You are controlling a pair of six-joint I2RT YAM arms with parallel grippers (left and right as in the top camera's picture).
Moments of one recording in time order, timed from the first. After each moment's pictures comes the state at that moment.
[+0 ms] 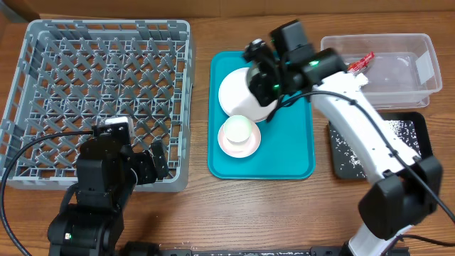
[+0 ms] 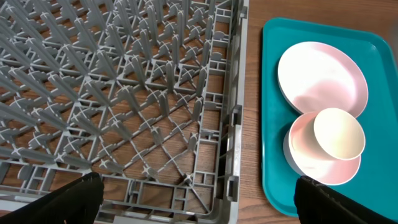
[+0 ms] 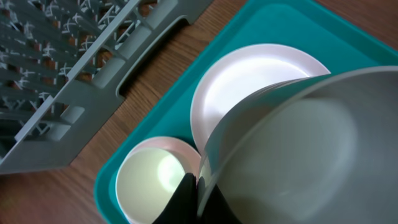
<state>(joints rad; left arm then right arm) -0.11 0.77 1.01 -0.99 -0.09 -0.24 0.44 1.85 1.71 -0.92 -0.32 -0.17</state>
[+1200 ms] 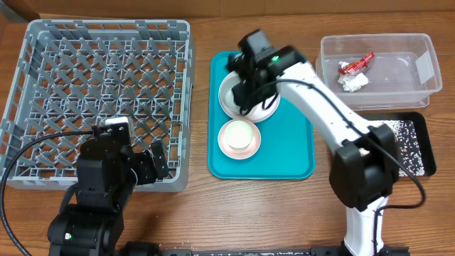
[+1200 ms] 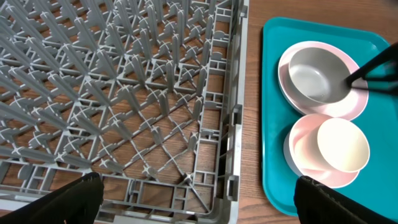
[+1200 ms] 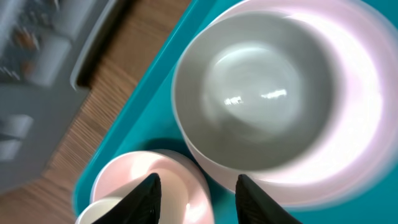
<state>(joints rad) -0.11 0.77 1.01 -0.99 -0.09 -0.24 0.49 2.08 1.90 -1.06 -0.23 -0.05</state>
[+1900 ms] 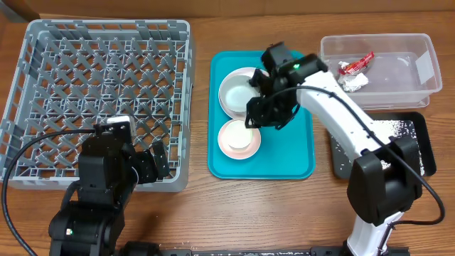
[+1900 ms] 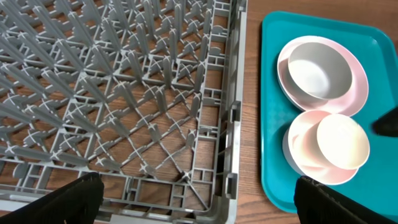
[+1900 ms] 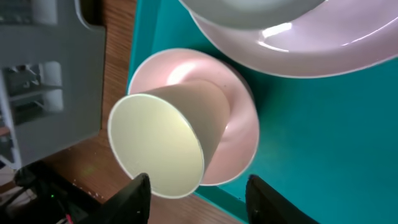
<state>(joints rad) -0.11 0.78 1.01 -0.99 -0.07 -0.24 0.45 1.96 1.63 -1.13 -0.42 0.19</state>
